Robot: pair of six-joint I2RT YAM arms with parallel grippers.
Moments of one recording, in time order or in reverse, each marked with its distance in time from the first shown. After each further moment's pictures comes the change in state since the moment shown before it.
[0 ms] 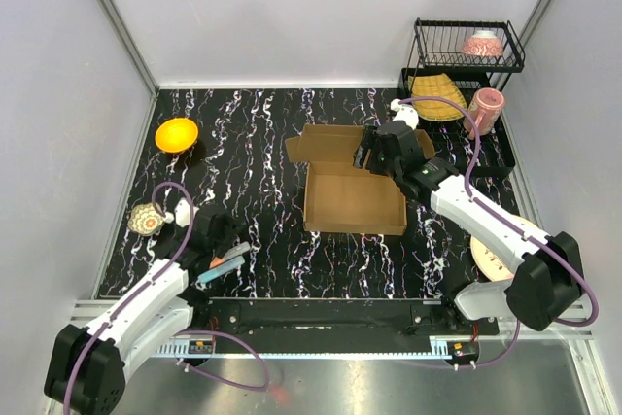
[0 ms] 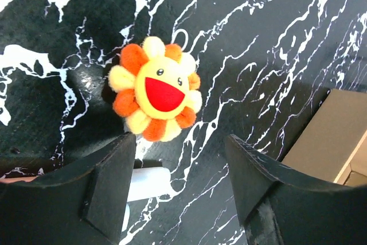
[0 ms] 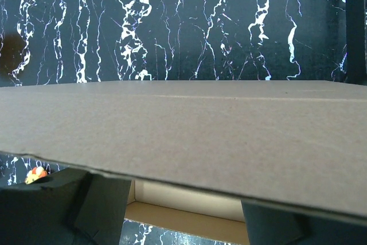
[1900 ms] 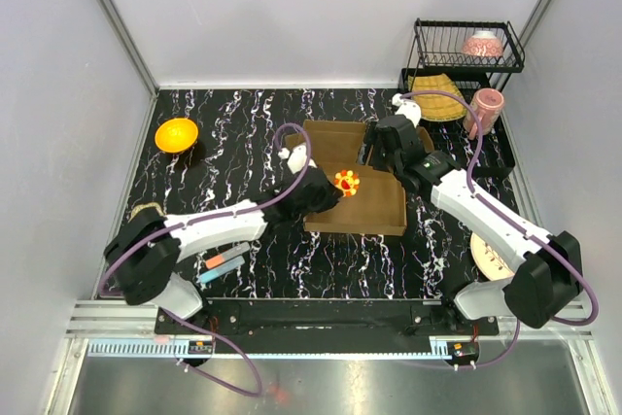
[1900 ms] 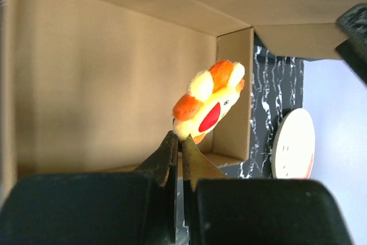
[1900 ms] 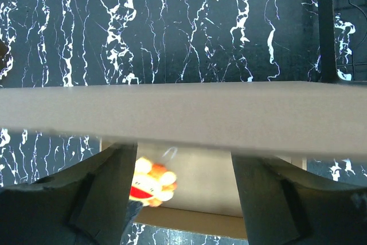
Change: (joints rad) left arm -0.541 0.690 0.561 0.401 -0.004 0.154; right arm -0.006 0.017 0.077 -0.100 0.043 -0.011
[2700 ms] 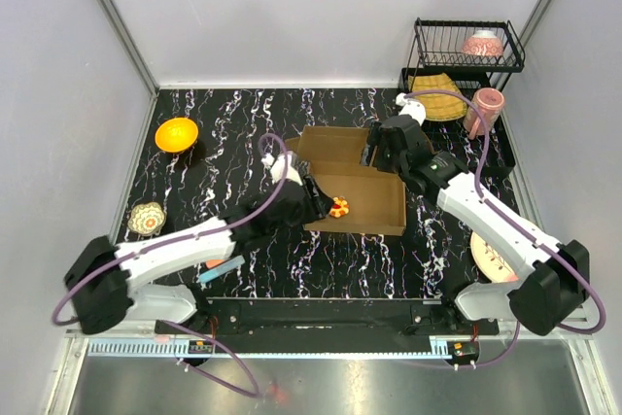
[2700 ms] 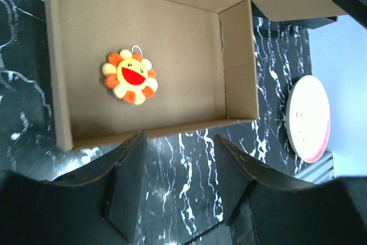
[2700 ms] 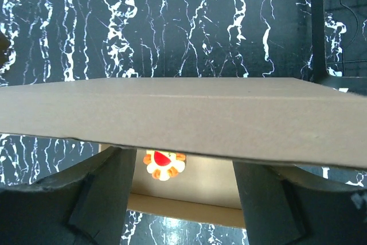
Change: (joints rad) left arm -0.024 -0.141 -0.051 -0.077 0.023 0.119; right arm 0.000 -0.031 0.006 -0.043 -0.005 -0.015
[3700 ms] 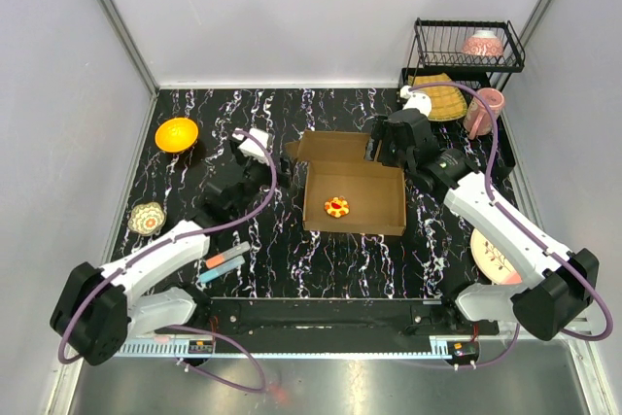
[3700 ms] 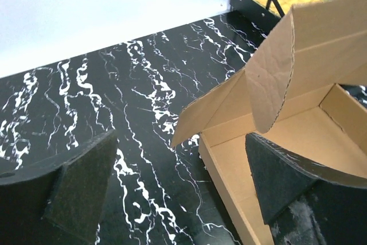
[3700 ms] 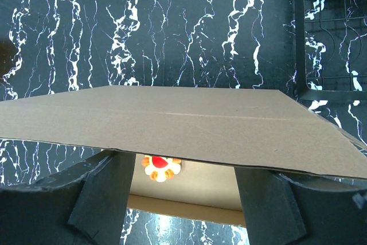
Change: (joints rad) left arm 0.333 -0.240 -0.210 0.488 0.081 0.930; right arm -0.001 -0.044 0.068 -0.062 0.020 -0.055
